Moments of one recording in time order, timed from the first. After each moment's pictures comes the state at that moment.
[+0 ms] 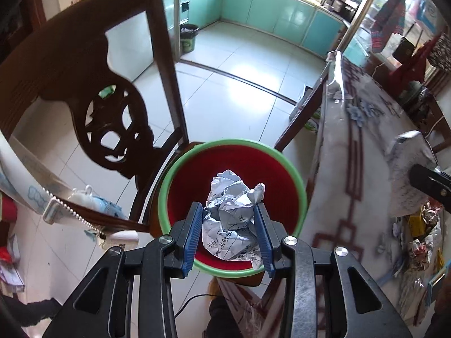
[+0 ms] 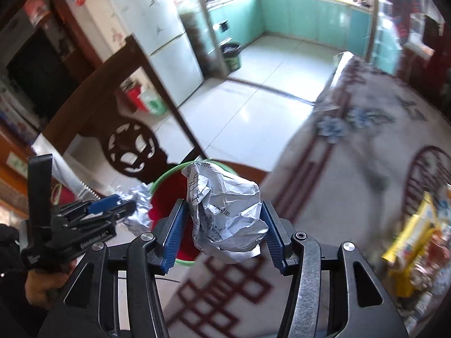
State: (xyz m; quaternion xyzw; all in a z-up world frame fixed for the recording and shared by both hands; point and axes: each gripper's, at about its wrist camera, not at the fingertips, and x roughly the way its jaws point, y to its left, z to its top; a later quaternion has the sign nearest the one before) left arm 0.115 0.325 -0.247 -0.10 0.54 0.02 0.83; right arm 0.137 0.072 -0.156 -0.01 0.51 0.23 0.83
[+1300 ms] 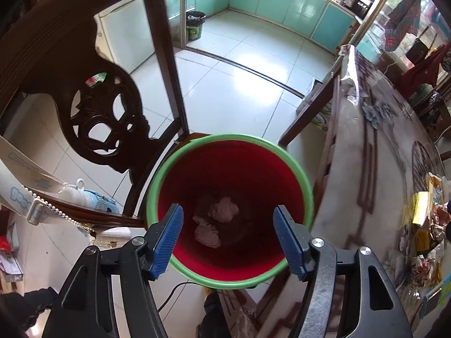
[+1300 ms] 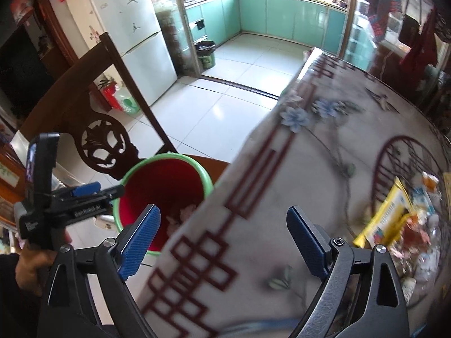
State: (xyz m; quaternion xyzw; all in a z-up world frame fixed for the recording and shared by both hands) left arm 0.146 0.311 -0.271 -0.11 0.56 0.04 0.82; right arm 0.122 0.033 -0.153 -0.04 0.51 0.15 0.85
